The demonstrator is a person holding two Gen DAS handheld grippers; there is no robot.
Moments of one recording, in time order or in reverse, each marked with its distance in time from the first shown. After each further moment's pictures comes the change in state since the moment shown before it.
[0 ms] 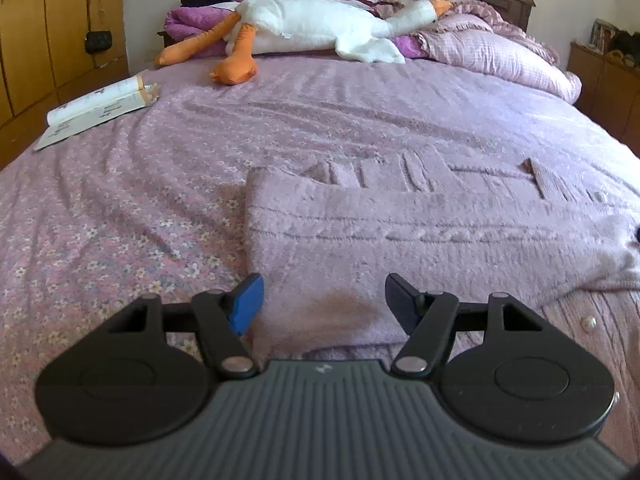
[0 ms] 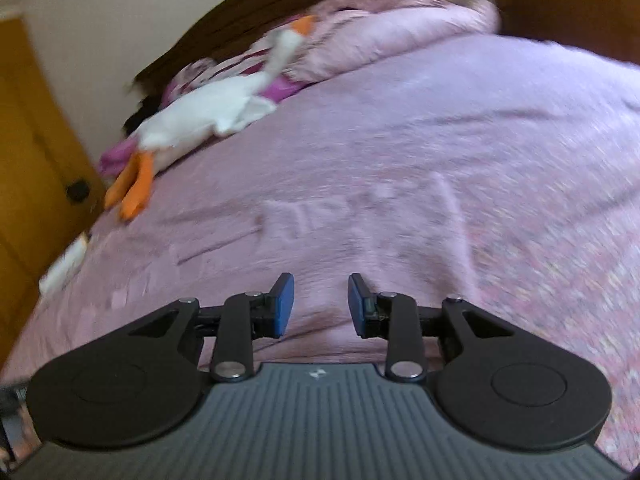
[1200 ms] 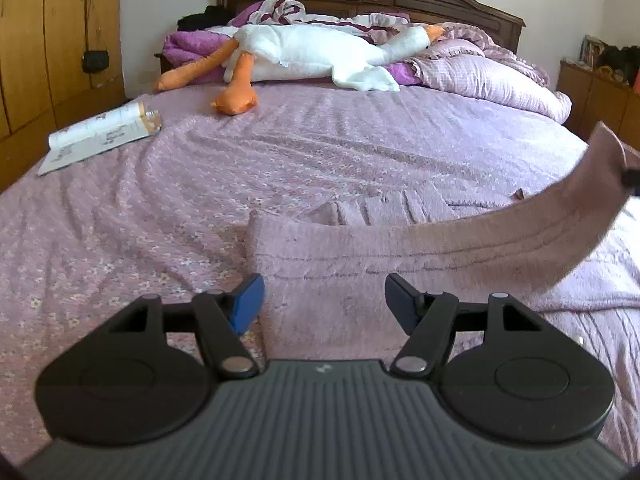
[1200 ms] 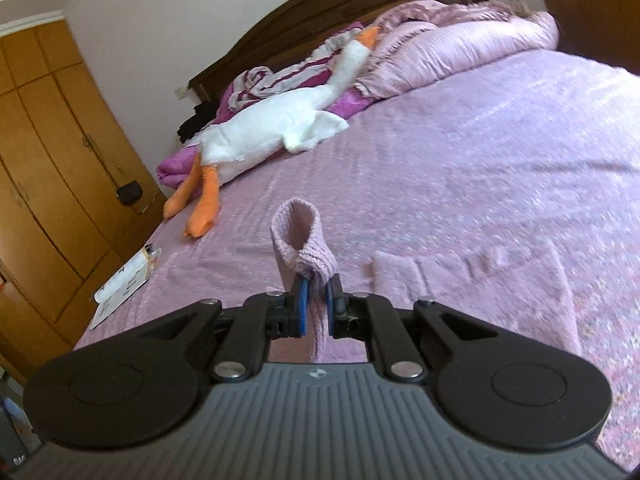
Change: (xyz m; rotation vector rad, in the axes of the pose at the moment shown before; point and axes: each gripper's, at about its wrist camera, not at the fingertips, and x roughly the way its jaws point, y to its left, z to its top) left arm -0.021 0.019 0.015 -0.009 -0.077 -0.036; right arm -0.019 0.046 0.068 0.046 -0.016 0.145
